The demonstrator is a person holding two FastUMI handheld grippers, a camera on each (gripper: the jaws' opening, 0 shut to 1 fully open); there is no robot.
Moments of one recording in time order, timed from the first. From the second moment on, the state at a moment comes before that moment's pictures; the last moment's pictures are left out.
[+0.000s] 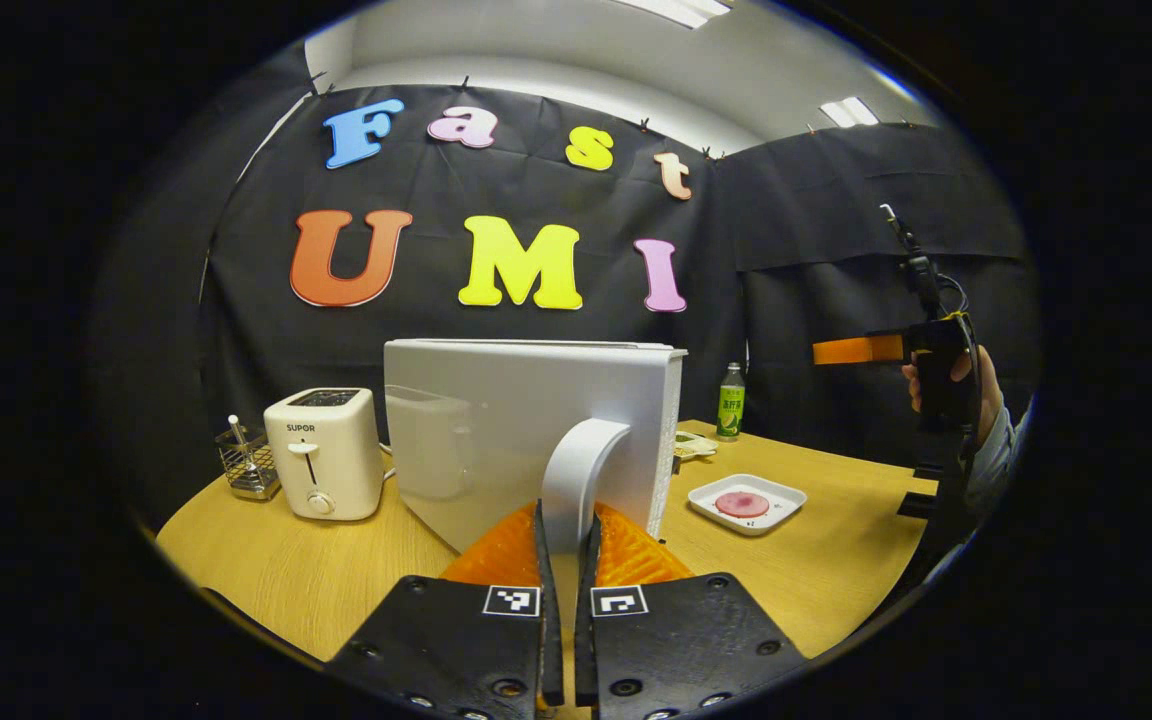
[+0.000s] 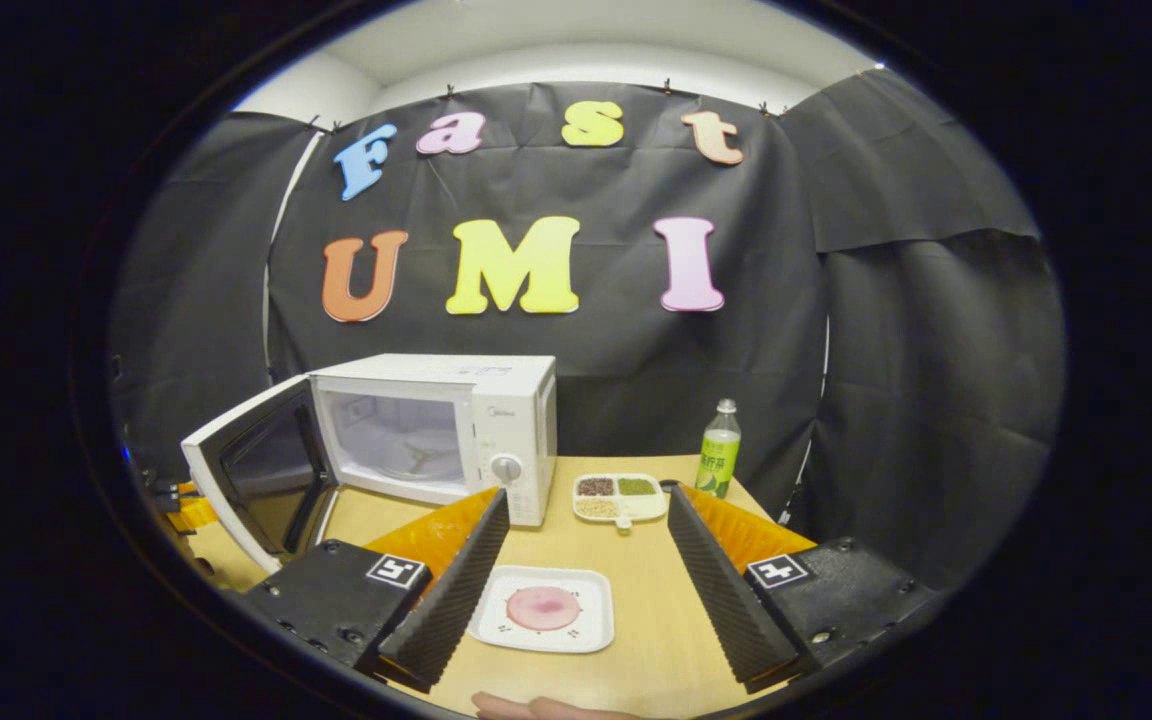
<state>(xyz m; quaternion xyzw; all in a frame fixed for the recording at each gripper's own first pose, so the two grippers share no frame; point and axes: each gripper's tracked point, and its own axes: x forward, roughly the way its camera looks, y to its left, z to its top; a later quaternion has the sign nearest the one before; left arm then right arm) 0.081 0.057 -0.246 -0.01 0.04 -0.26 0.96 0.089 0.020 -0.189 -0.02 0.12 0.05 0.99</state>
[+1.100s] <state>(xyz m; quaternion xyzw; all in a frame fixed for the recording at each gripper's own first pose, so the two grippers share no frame) 0.064 0.154 -0.248 -0.04 0.05 -0.50 0.86 0.092 0.086 -0.184 -0.03 0.13 0.10 0.99</state>
